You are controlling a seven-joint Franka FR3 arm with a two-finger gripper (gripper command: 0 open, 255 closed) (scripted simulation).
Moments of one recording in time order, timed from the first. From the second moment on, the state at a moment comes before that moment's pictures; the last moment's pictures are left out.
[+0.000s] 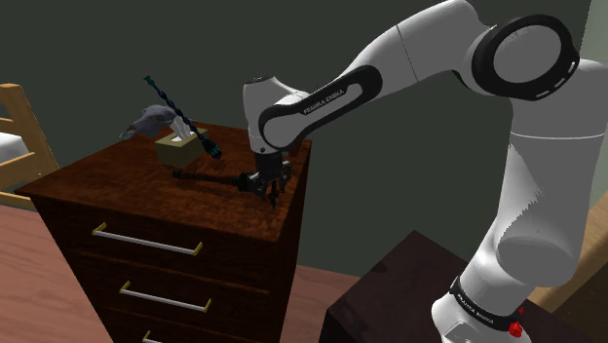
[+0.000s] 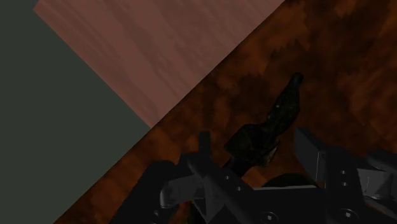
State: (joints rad) arm 0.10 0.31 0.34 -1.92 -0.23 2.09 0.58
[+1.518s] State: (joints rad) arm 0.09 0.23 0.35 -1.84 -0.19 1.95 0.55
